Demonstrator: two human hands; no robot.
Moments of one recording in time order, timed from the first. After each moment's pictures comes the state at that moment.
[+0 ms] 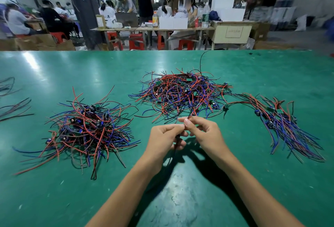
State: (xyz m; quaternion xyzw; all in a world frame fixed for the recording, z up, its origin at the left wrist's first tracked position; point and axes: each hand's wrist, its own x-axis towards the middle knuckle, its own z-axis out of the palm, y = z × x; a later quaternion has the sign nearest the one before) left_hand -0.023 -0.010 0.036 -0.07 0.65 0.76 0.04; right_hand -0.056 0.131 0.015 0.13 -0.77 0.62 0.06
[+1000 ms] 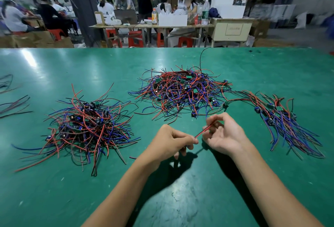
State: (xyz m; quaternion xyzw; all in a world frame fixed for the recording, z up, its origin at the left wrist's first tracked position) left_hand -0.023 -0.013 0.029 0.03 0.78 0.62 0.11; right_hand -0.071 0.162 0.031 -0.23 -0.40 0.87 -0.16
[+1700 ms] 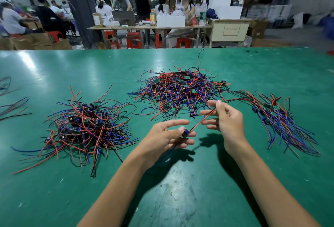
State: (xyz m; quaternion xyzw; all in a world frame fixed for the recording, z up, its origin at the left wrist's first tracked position) left_hand -0.026 -0.026 0.035 0.04 0.61 0.77 0.17; right_hand -0.065 0.164 0.035 -0.02 -0.68 0.73 0.12
